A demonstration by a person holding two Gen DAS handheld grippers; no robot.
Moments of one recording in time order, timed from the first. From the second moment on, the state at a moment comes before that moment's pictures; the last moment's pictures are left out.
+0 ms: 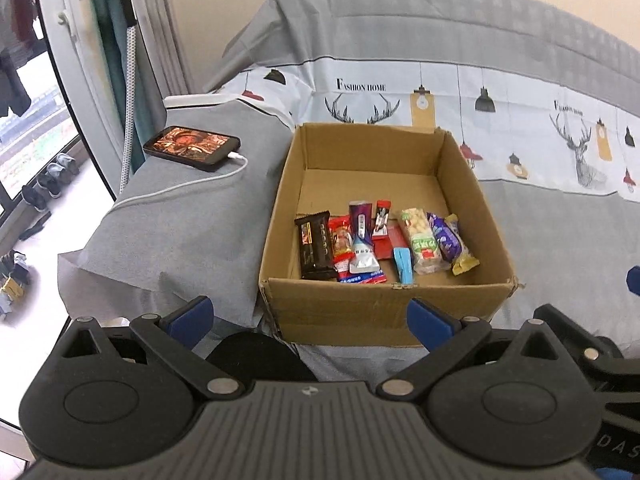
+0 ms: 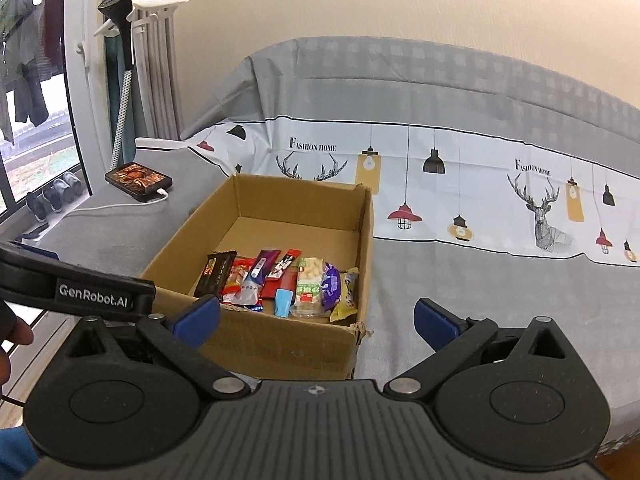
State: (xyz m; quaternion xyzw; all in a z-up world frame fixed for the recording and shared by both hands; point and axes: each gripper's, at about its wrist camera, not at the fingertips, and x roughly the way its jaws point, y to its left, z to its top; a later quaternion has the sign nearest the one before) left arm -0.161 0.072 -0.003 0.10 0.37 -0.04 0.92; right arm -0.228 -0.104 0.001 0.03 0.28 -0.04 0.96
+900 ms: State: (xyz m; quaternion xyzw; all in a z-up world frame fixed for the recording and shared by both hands) left arm -0.159 0.072 -0.004 0.11 0.36 -0.02 0.93; right arm -0.228 -0.107 -0.002 0.04 0.28 -0.04 0.96
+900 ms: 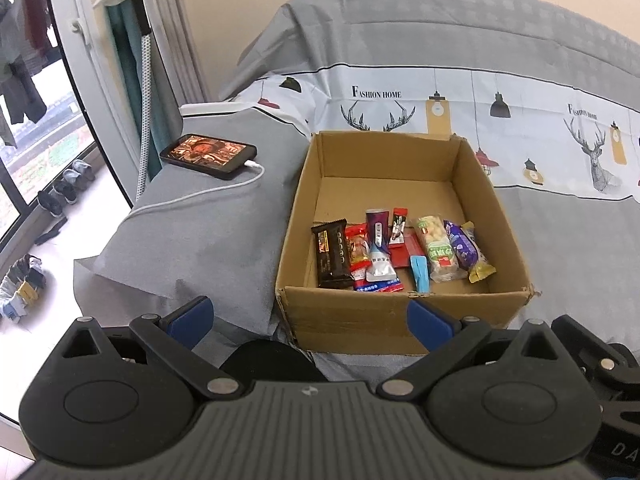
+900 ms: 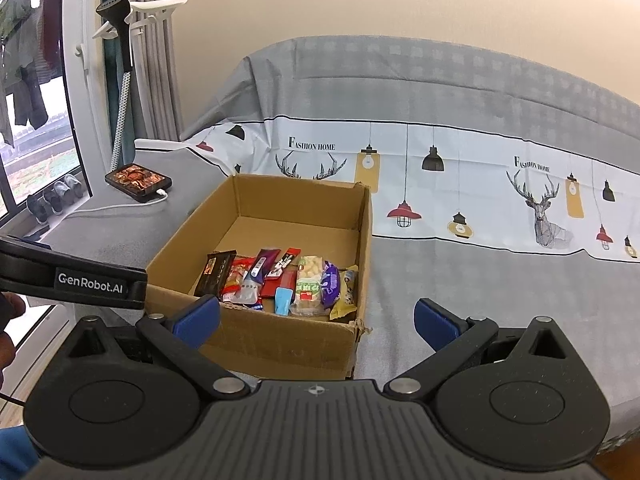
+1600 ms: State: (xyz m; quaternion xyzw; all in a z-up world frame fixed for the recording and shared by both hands) left arm -0.157 0.070 -0.007 0.11 0.37 -0.03 0.92; right arm -0.225 -0.111 -0.005 0.05 0.29 -0.03 0.96
